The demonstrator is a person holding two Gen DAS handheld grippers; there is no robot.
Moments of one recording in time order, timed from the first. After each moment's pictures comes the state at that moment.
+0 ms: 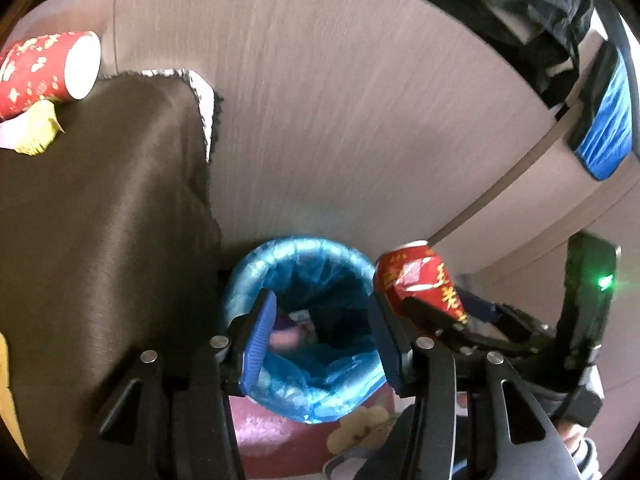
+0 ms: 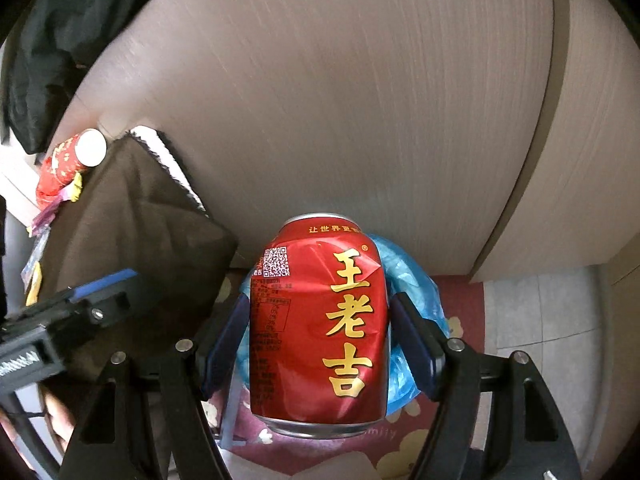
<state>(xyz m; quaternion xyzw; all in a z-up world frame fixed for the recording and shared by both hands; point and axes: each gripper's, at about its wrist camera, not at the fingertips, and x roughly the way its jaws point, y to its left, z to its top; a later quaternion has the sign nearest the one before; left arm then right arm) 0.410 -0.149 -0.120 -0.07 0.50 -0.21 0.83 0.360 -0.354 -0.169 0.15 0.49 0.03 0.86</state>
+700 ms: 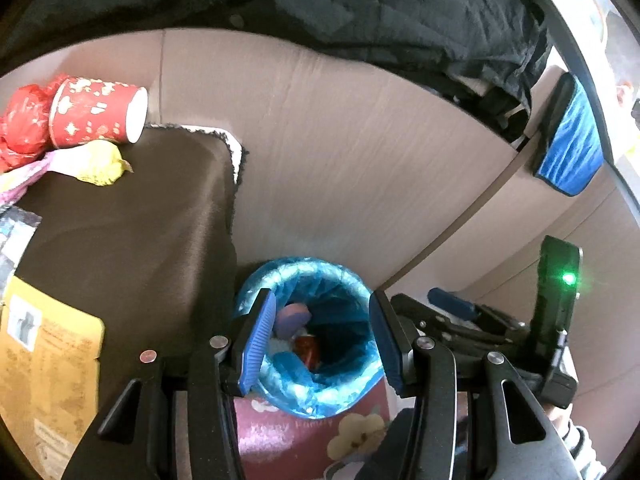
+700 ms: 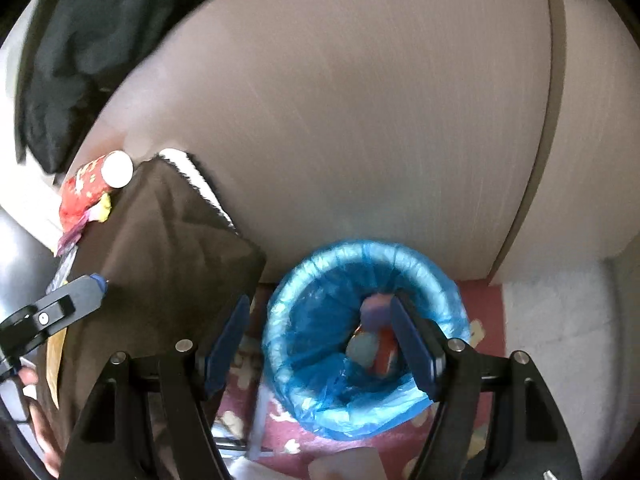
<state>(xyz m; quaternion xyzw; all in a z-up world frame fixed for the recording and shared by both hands) 0.383 -0.116 -0.072 -0.08 0.46 -0.22 0.86 0.349 -0.335 -0.141 0.17 0.45 0.04 0.87</state>
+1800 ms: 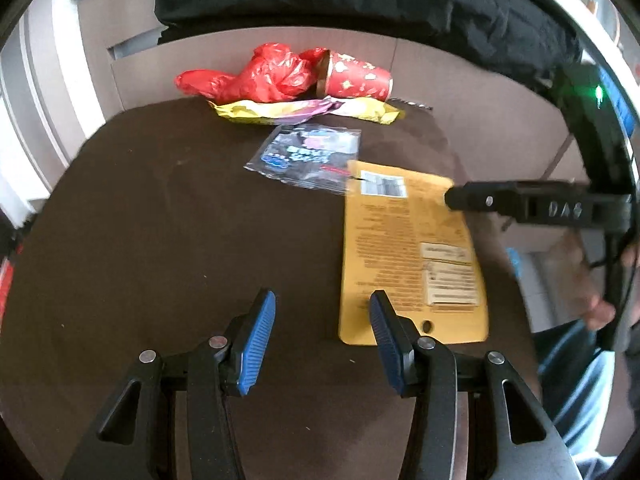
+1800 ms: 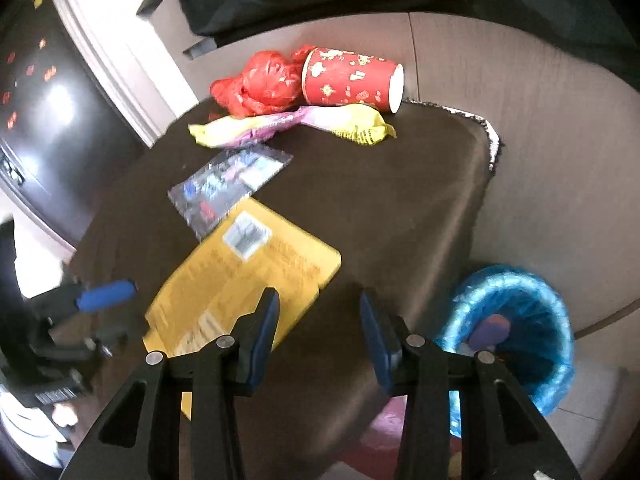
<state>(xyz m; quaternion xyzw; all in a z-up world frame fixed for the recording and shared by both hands) 0.288 0.107 -0.074 0.02 0.46 -0.11 0.88 0.354 -0.098 -0.083 0.04 0.49 0.23 0.84</state>
